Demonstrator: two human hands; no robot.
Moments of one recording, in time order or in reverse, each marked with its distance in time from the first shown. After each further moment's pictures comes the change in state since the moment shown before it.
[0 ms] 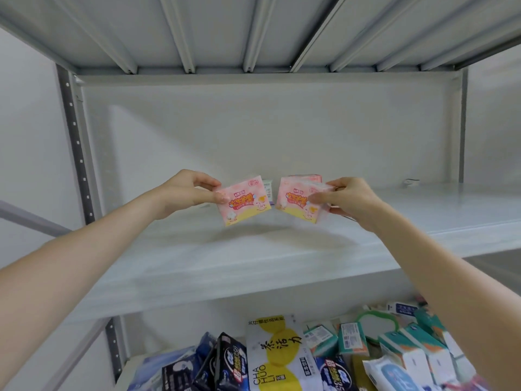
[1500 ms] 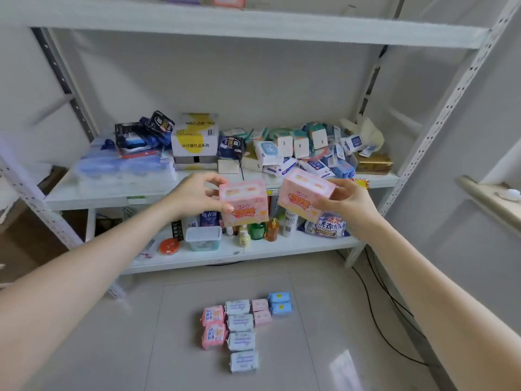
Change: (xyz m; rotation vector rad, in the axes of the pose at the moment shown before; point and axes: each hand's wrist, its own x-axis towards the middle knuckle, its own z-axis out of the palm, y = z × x) left_hand -0.433 0.113 0.388 -0.183 -0.298 -0.316; right_hand -0.457 0.210 -0.294 -0.073 -0.127 0.358
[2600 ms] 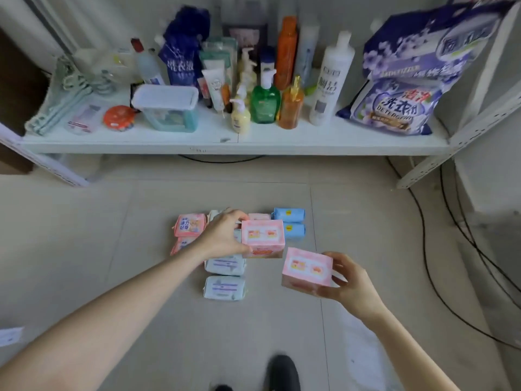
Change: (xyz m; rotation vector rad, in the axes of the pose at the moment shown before) left_hand 0.084 -0.433 0.441 0.176 -0.130 -0.332; right_hand 0.007 0.603 0.059 -0.071 -0.339 0.415
